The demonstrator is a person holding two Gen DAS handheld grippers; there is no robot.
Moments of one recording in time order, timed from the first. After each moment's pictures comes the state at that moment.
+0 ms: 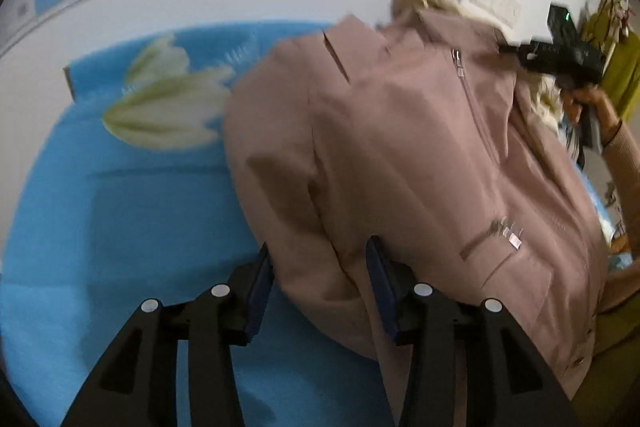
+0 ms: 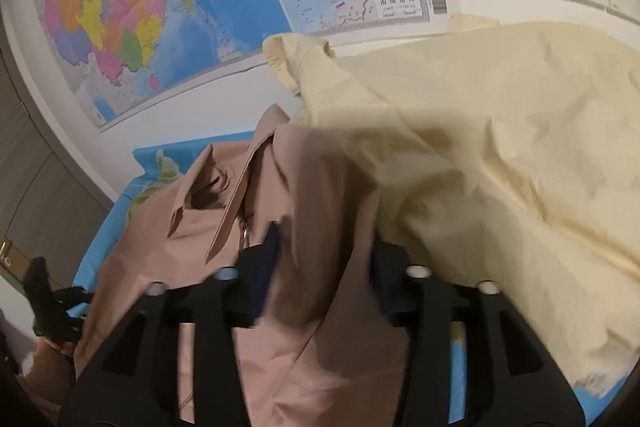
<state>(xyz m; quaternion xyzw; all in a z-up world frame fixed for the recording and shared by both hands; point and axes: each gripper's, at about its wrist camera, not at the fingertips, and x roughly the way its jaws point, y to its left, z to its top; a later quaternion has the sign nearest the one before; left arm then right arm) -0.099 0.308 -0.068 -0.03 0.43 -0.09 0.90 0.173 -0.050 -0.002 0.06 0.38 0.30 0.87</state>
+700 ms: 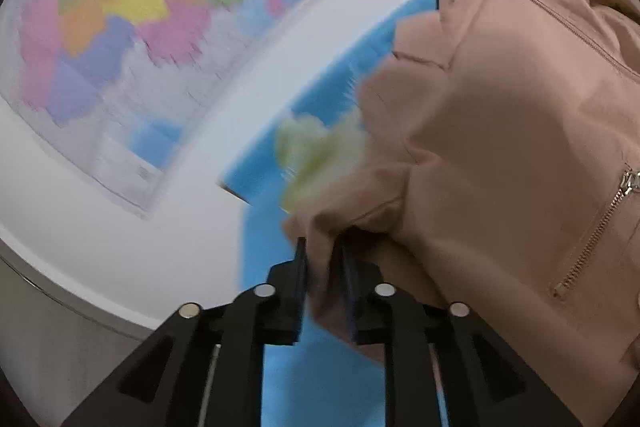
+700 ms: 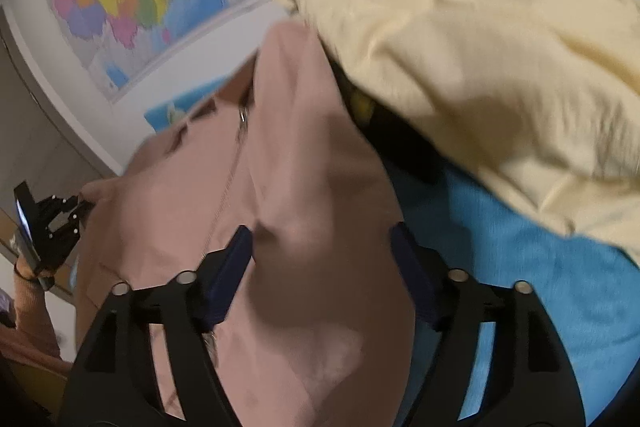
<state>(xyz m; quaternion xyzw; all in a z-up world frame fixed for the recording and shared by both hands) -0.091 0.289 -0.030 0.31 0.40 0.13 0.85 0.103 -0.085 -0.053 0.06 0.42 0.31 0.85</state>
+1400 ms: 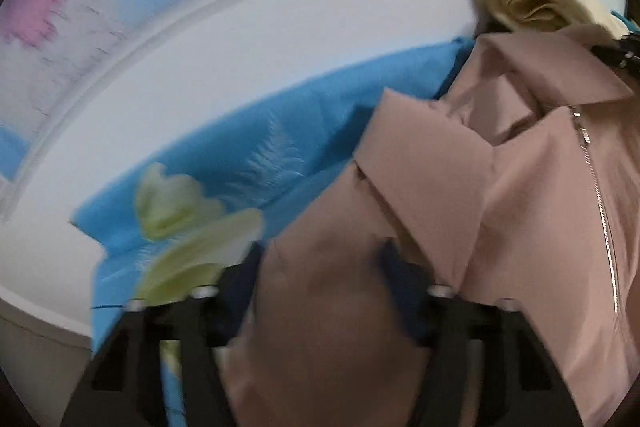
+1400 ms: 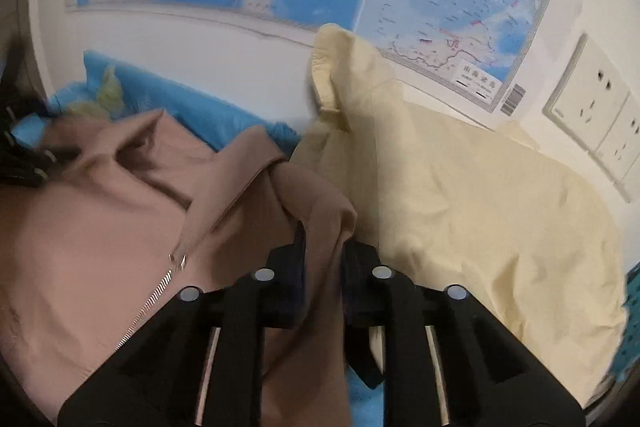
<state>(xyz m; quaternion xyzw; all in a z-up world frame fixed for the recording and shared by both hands) 0.103 0.296 -0.032 0.12 0.47 0.02 0.88 0.201 0.028 0.008 -0.17 0.34 0.24 0.89</state>
